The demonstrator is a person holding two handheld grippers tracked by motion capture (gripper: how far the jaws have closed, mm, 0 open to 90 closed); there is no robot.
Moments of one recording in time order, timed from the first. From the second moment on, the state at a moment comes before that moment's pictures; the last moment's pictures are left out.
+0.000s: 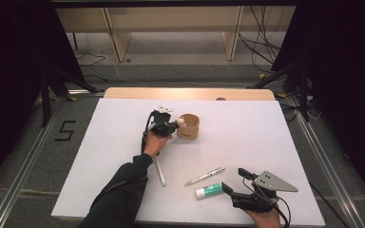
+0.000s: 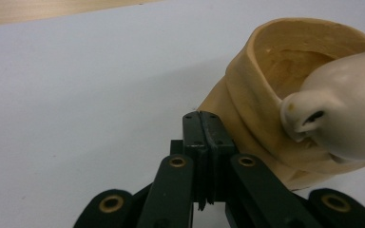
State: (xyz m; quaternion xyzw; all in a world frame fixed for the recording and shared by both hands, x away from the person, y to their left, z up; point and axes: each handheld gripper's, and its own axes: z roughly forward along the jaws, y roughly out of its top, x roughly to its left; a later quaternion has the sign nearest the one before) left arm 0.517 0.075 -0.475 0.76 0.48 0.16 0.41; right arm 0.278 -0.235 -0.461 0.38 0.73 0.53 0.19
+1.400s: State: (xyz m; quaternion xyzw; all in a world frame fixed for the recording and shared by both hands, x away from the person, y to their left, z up) left arm 0.493 0.118 -0.445 0.75 0.49 0.15 0.41; right arm 0.277 -0.235 -0.462 0.39 0.73 0.53 0.19
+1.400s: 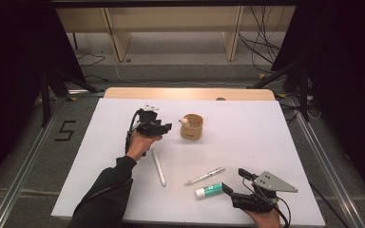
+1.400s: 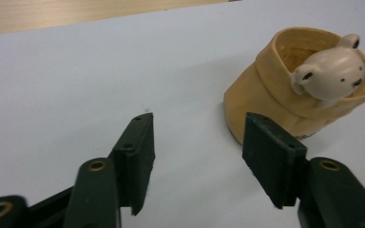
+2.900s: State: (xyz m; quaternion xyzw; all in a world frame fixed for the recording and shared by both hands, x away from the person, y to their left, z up) left arm 0.375 0.174 -0.443 0.73 0.45 0.13 0.50; right arm 0.288 -0.191 -0.443 0.39 0.76 0.49 0.19
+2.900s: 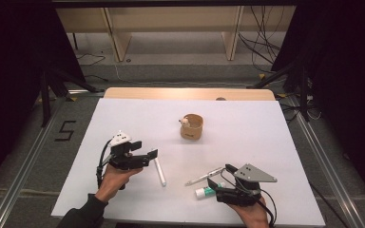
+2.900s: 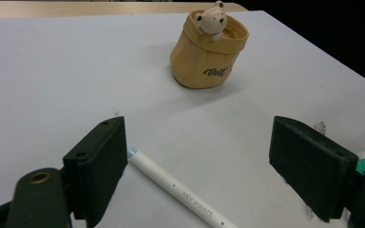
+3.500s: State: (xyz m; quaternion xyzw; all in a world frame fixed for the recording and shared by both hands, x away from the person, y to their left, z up) left arm 0.346 0.170 -0.446 0.75 0.42 0.13 0.50; right arm 0.298 -0.181 -0.438 0.37 0.78 0.48 0.18
